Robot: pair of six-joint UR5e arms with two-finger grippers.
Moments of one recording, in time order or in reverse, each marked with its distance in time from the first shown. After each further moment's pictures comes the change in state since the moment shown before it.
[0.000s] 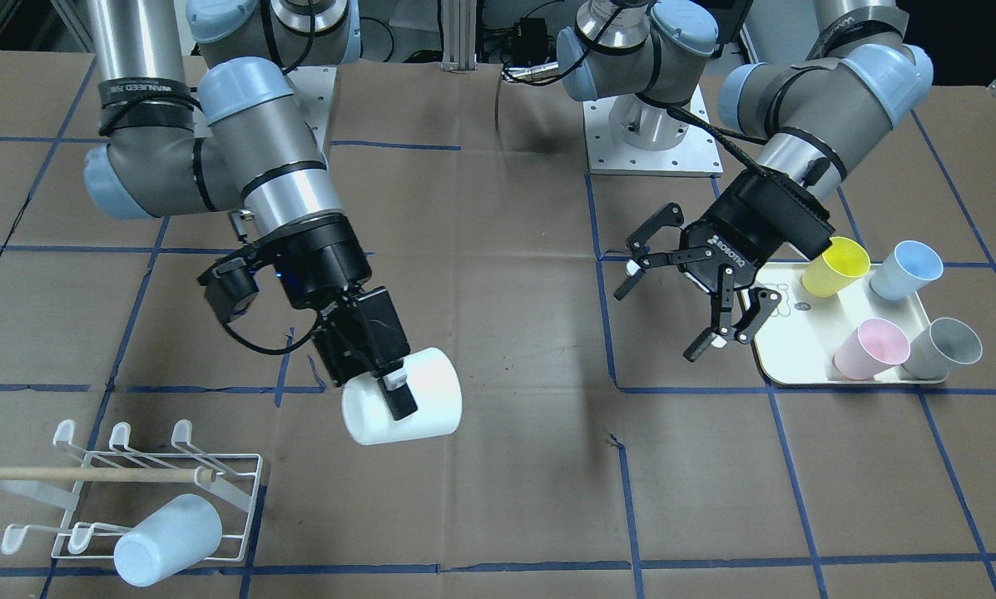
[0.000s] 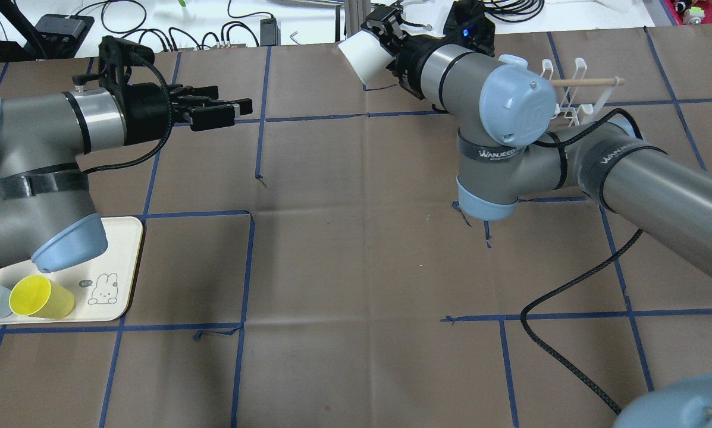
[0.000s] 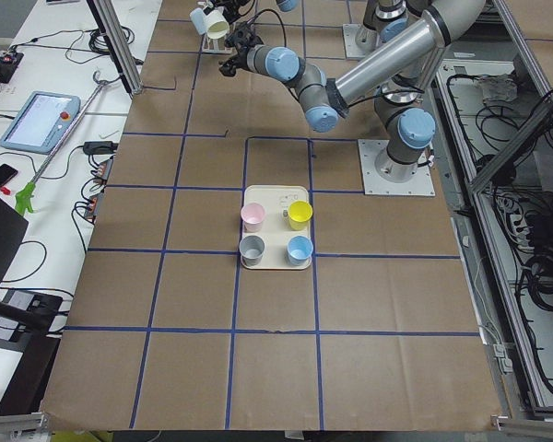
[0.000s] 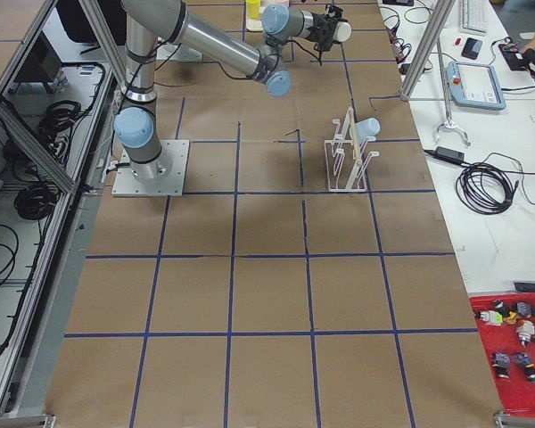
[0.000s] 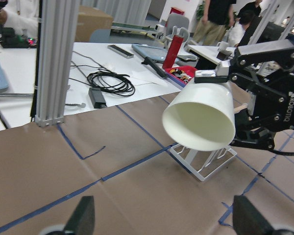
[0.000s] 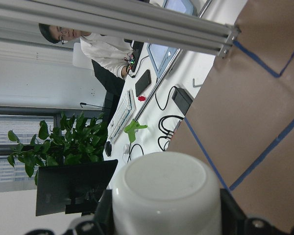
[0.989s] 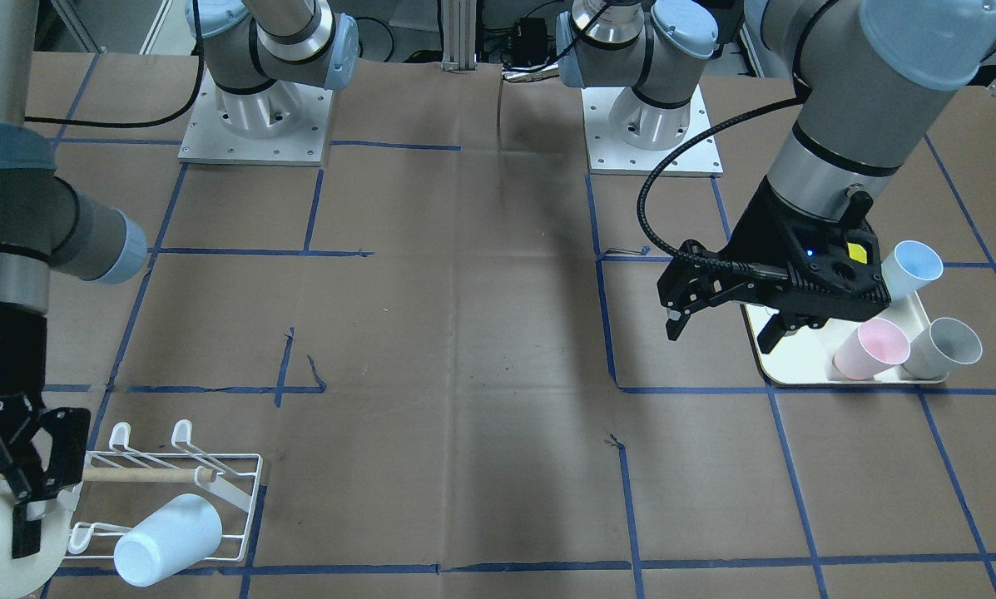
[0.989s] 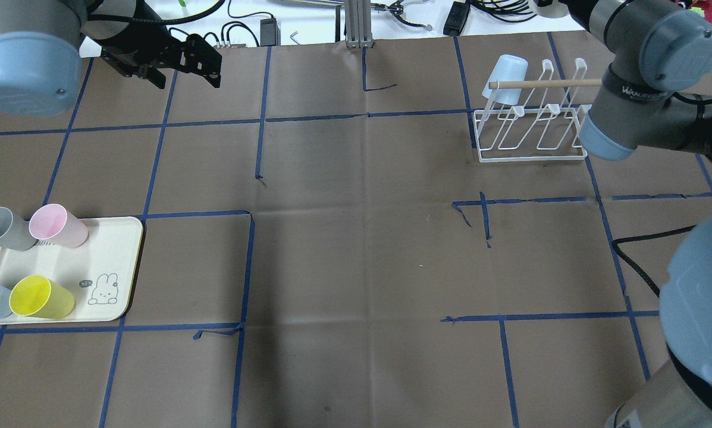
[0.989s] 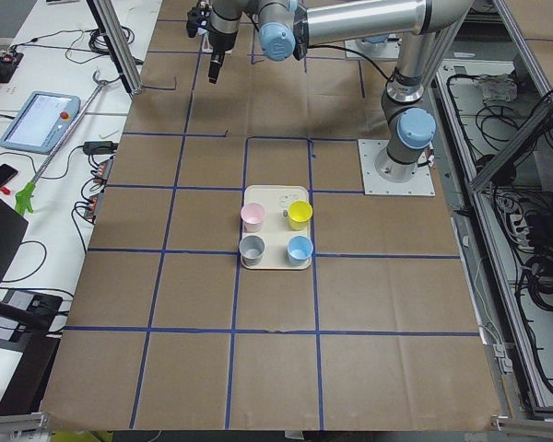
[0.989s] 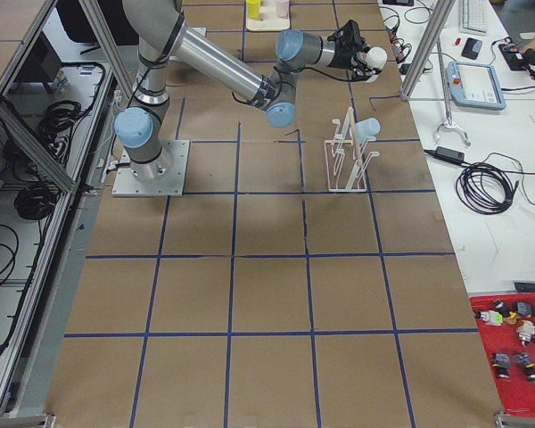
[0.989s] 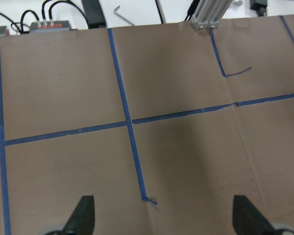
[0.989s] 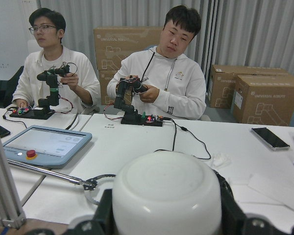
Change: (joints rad) left arm -0.213 -0.100 0.545 -0.821 0.713 -0.325; right arm -0.364 0.123 -0.147 -0.090 0.024 -1.183
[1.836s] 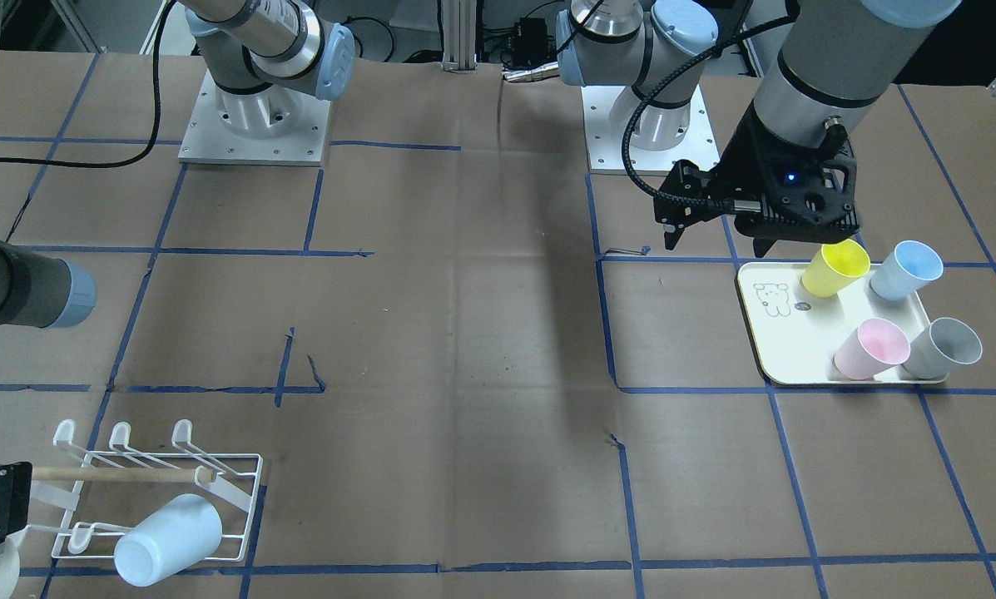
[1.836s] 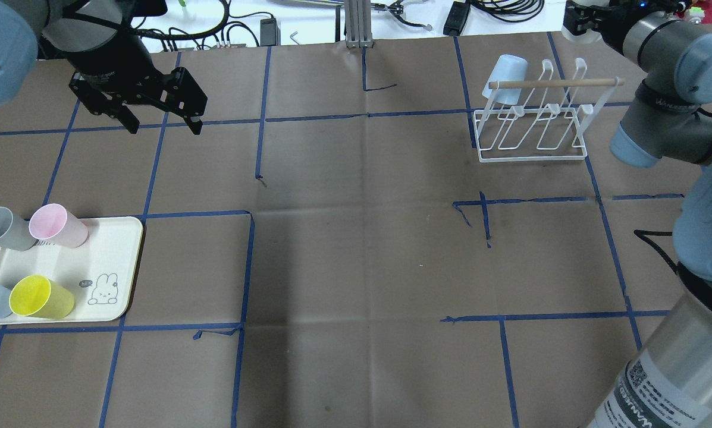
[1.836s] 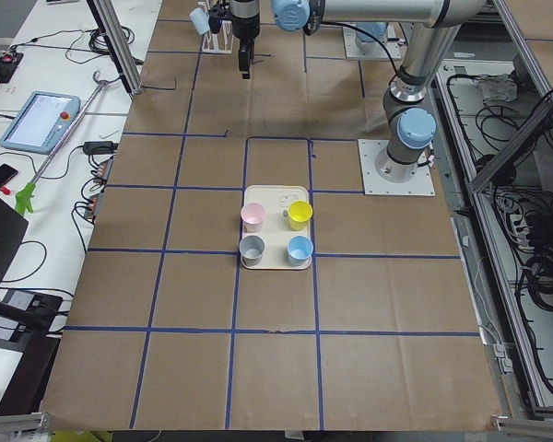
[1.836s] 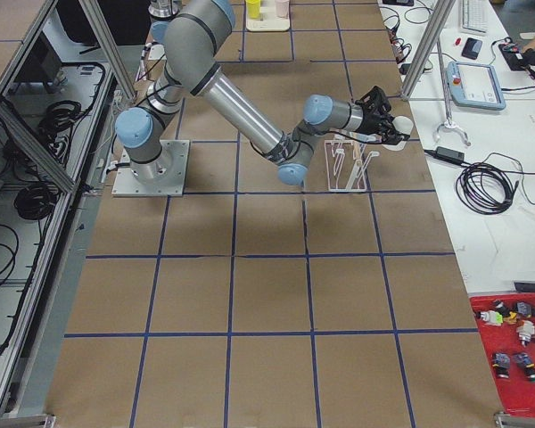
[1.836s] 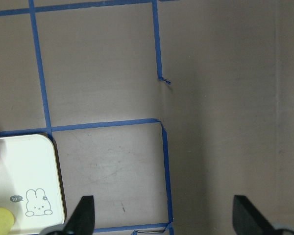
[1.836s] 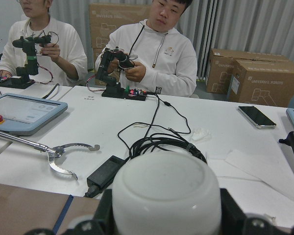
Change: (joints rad) left arm -0.017 0.094 -0.016 -0.276 0.084 -0.024; right arm -0.126 0.123 0.004 -0.013 0.112 -0.081
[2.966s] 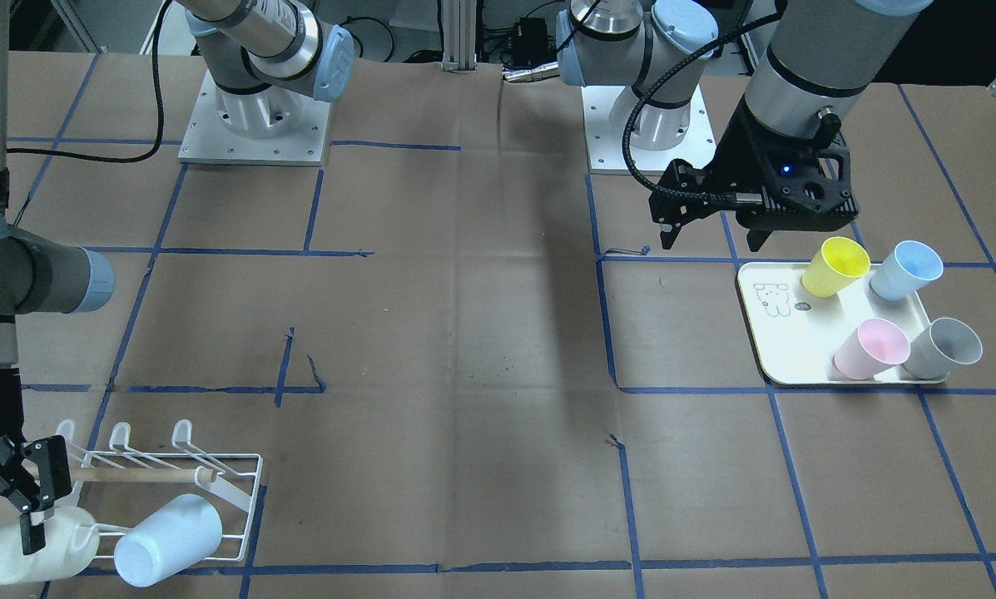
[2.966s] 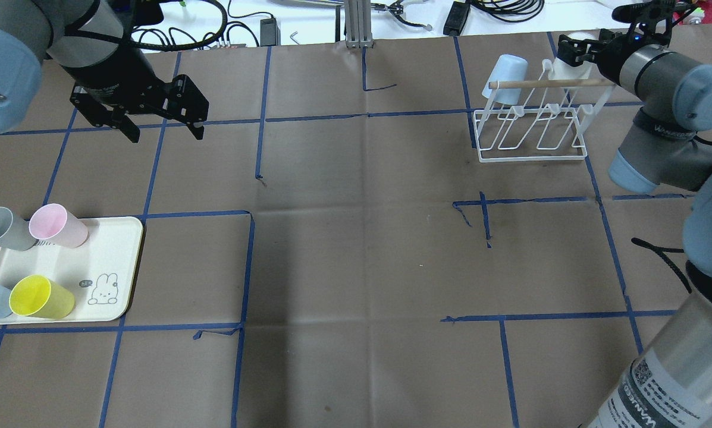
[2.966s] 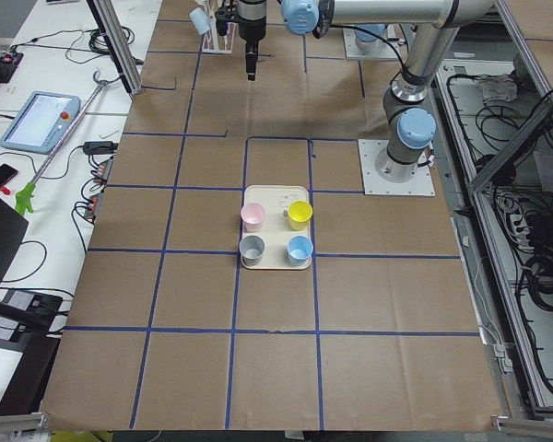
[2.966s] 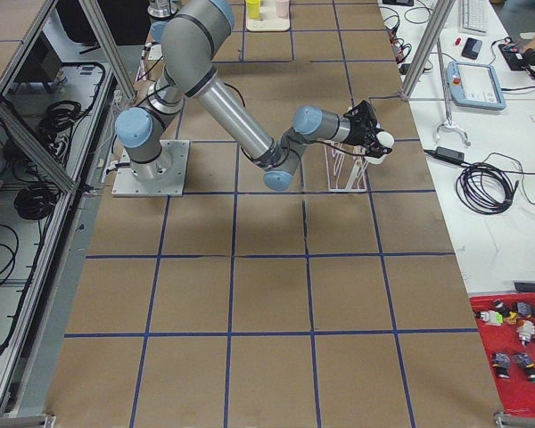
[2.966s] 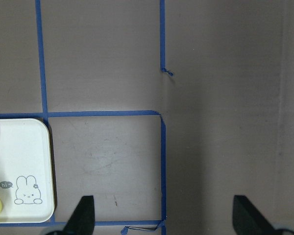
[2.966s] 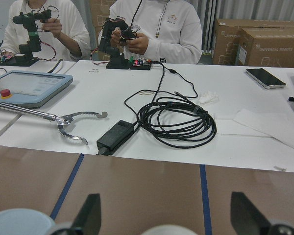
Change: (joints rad) left arm -0.002 0.026 -0.041 0.050 -0.001 -0.077; right arm -0.022 -0.009 0.094 -0.012 0.029 0.005
